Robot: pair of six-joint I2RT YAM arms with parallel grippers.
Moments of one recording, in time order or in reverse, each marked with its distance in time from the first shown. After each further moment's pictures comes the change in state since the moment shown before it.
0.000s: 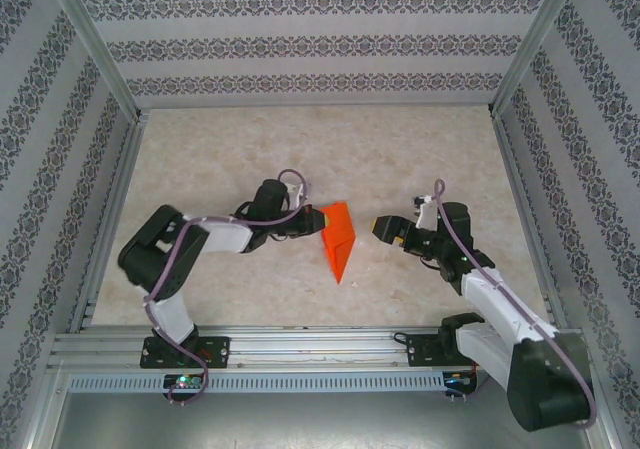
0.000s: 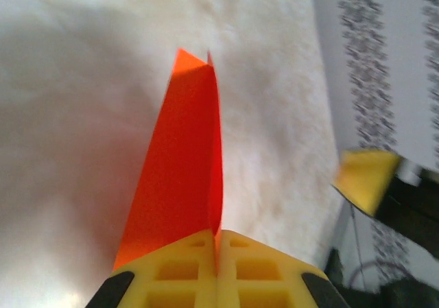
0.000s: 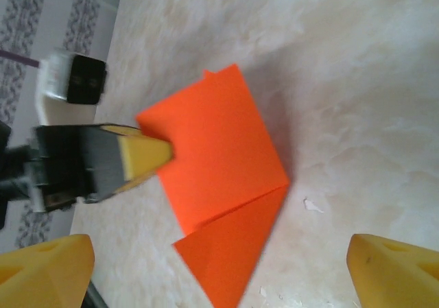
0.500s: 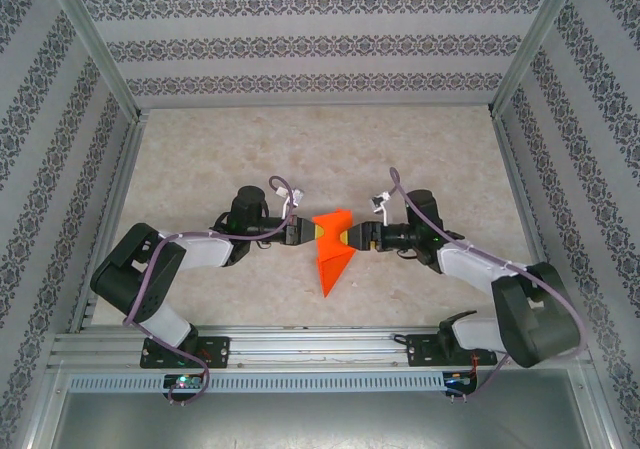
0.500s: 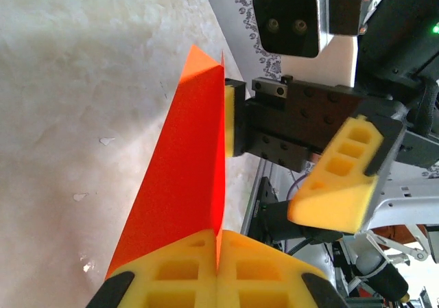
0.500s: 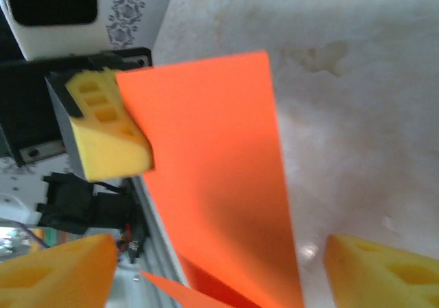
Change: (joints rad) left arm 0.039 -0.134 -0.146 0.163 0.267 0.042; right arm 0.179 0.333 0.119 0.180 -0.251 -0.103
